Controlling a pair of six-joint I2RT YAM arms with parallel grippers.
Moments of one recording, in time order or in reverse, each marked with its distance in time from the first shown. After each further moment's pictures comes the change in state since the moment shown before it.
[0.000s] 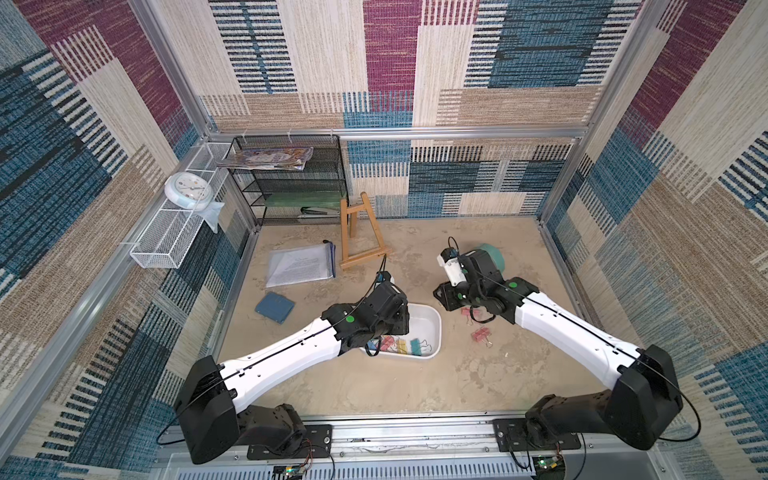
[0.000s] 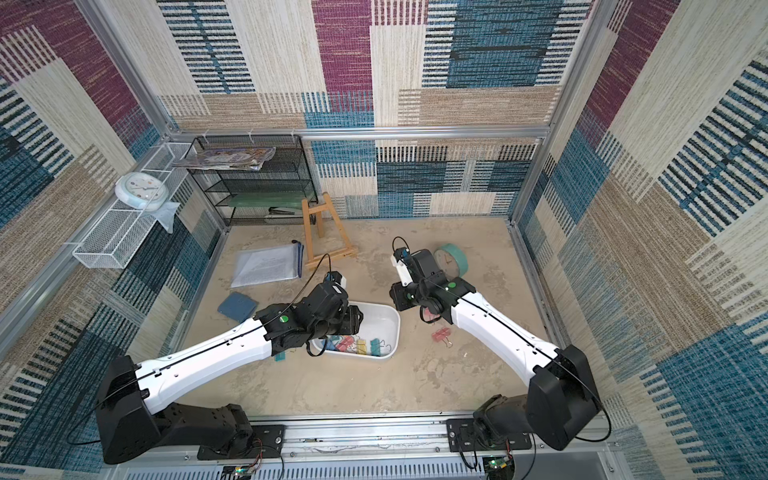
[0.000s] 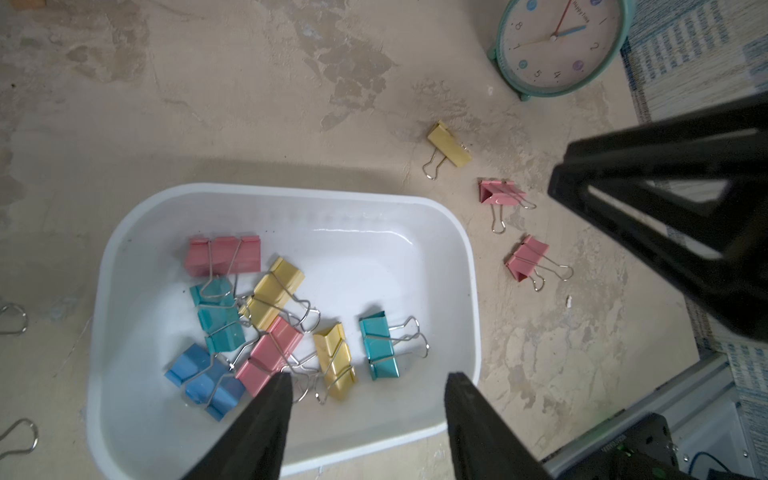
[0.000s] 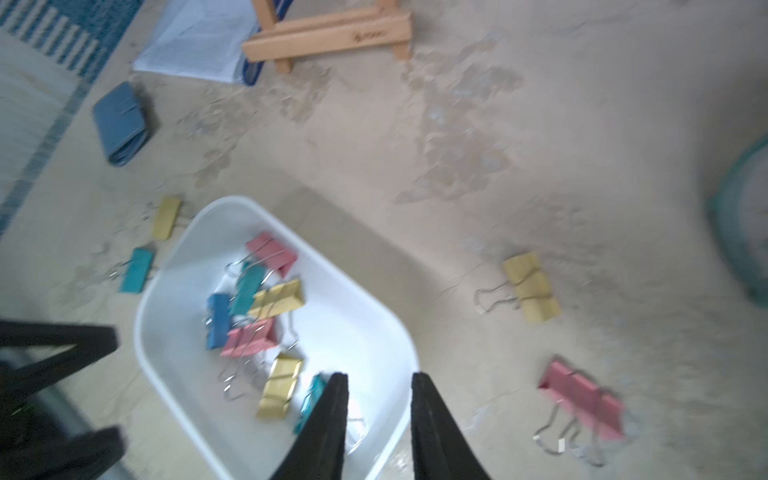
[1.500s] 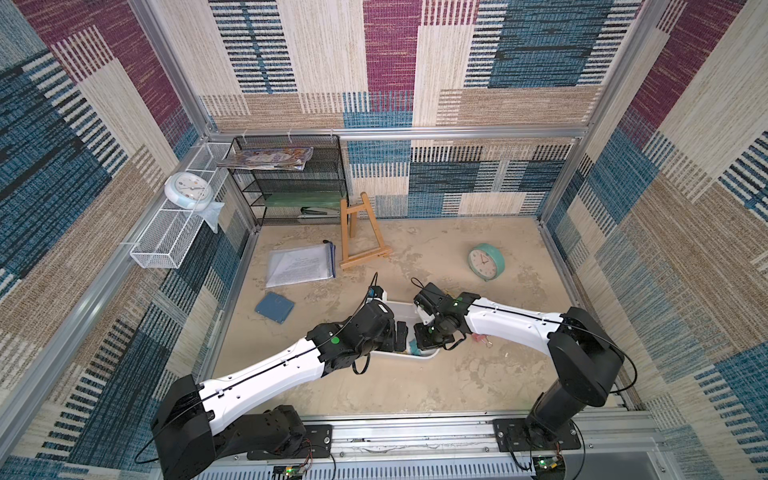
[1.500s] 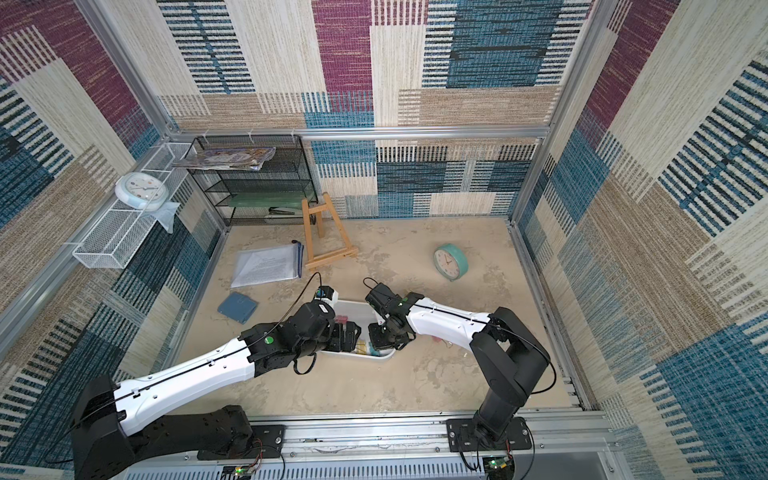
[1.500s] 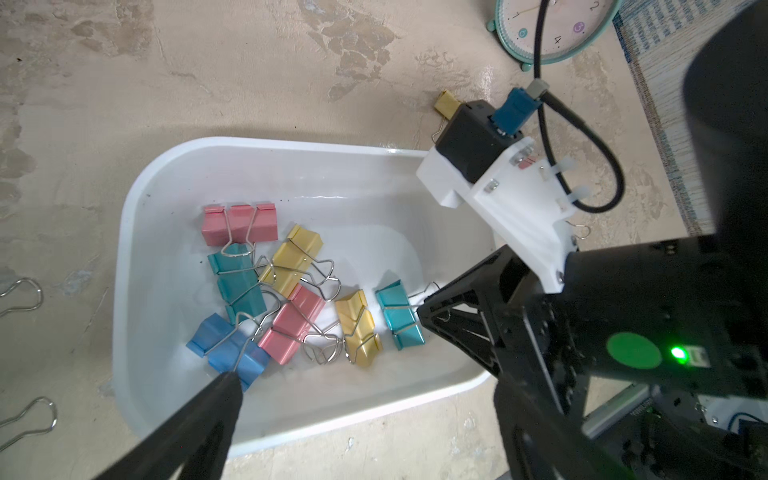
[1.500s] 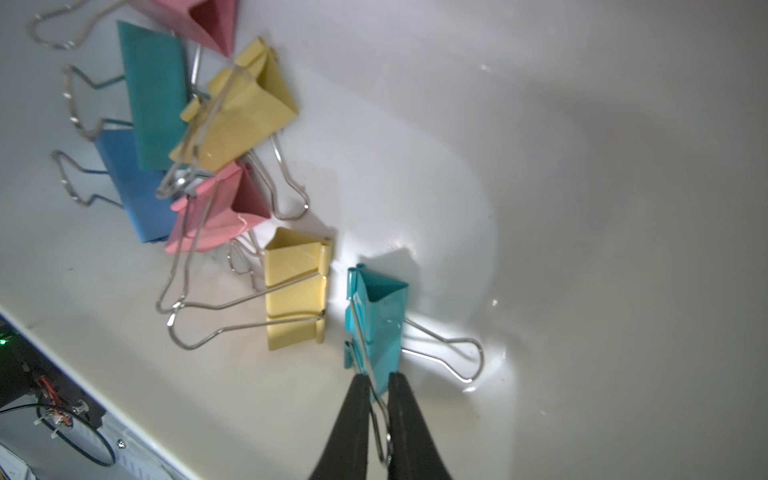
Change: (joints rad) left arm -0.024 -0.137 -0.166 0.082 -0.016 0.056; right arm 0.207 0.326 0.031 -0.139 -0.025 0.267
